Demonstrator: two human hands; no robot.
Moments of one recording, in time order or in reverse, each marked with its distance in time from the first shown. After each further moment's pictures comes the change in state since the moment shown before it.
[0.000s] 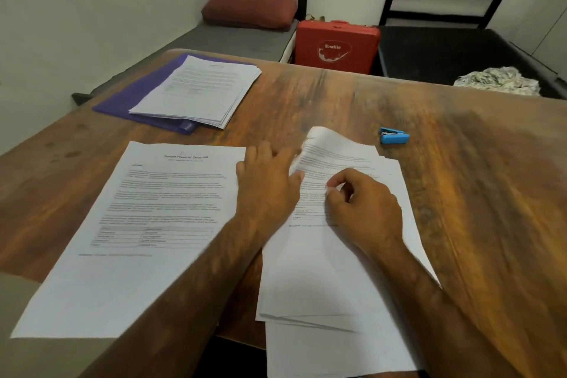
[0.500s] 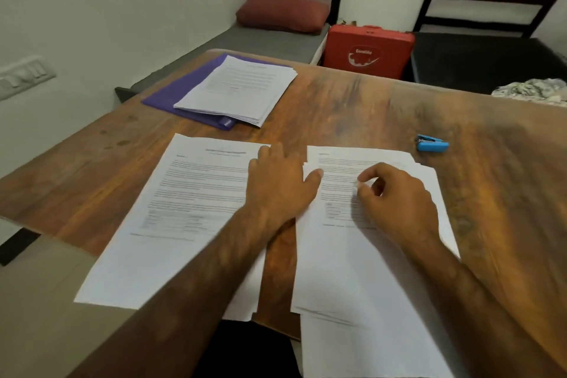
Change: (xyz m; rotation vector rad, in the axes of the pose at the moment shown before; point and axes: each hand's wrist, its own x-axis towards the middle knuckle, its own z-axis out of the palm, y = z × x) left_hand -0.003 -0.023 -0.037 0.180 -0.164 -0.115; right_hand 0.006 -0.022 -0.007 -0.068 -0.055 0.014
